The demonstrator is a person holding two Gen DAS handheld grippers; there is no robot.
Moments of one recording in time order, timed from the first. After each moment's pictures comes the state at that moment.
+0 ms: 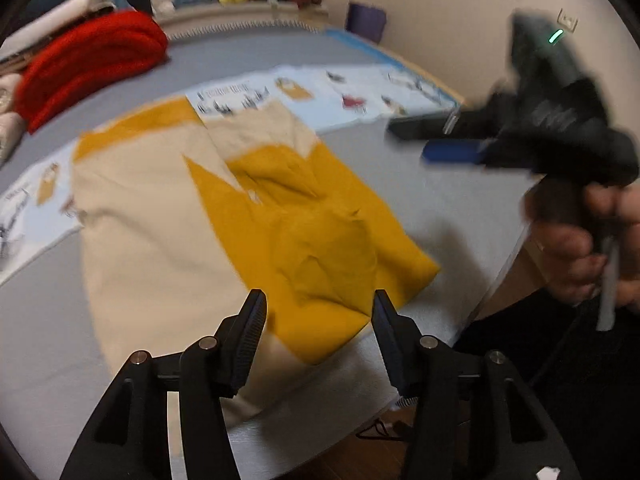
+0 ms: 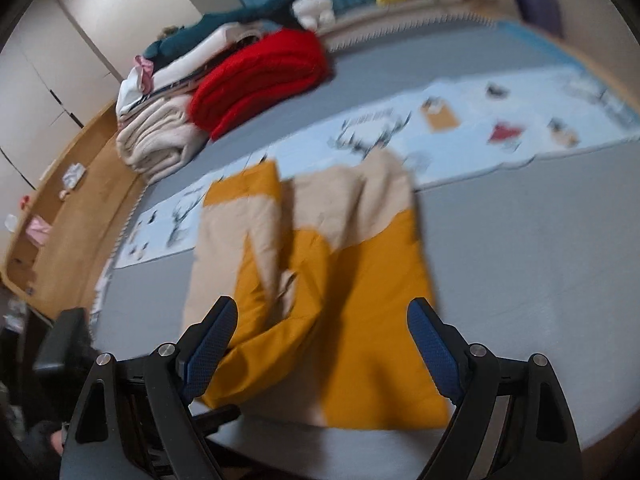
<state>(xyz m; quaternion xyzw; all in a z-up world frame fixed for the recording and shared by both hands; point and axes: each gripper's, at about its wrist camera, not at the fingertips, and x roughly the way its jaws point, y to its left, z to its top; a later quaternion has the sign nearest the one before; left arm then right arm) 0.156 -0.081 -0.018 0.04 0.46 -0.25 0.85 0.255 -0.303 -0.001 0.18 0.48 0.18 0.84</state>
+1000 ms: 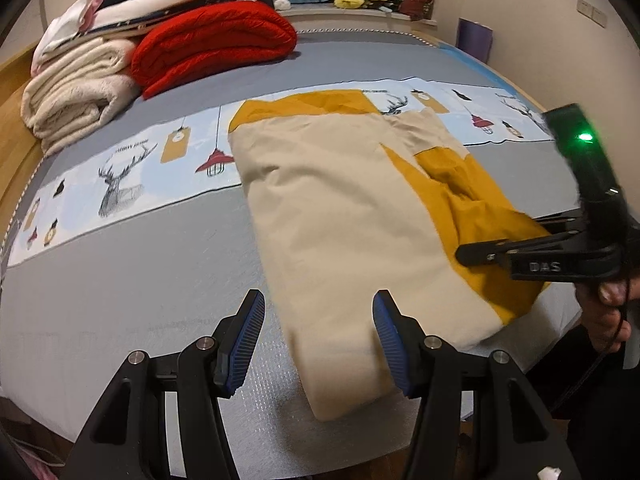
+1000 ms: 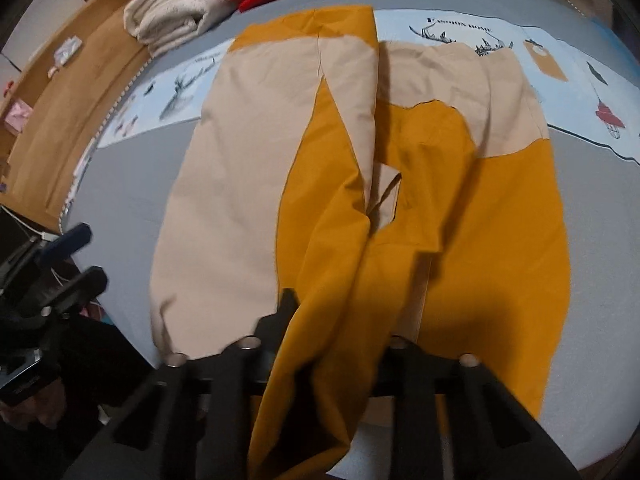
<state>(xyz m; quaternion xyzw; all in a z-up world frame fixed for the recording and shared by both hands) 0.153 0.027 -0.025 0.04 0.48 -0.07 0.88 0.270 -0.170 -0.073 0.02 0.58 0.23 0.78</state>
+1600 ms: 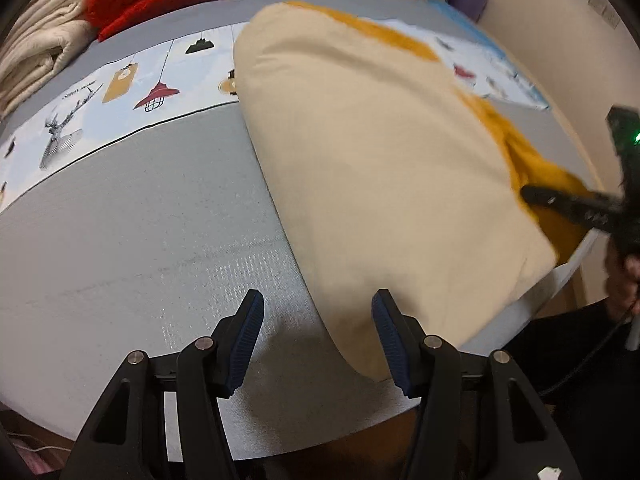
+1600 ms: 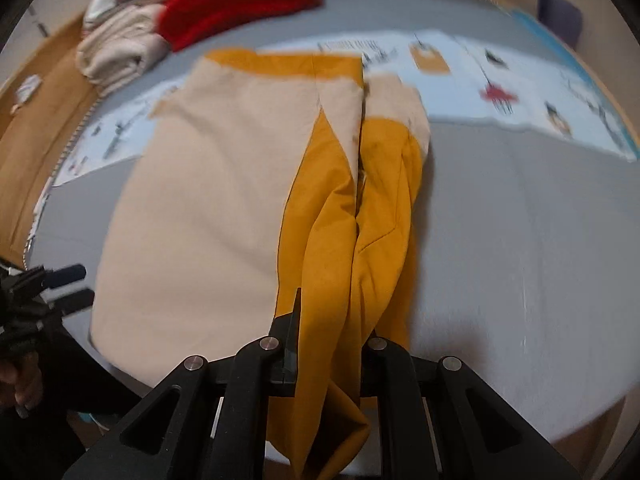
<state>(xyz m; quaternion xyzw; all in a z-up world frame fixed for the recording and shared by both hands) 0.169 -0.008 -0.071 0.01 0.57 -0.12 0.81 0.257 -0.275 -0.070 0.03 0.57 0.12 0.81</state>
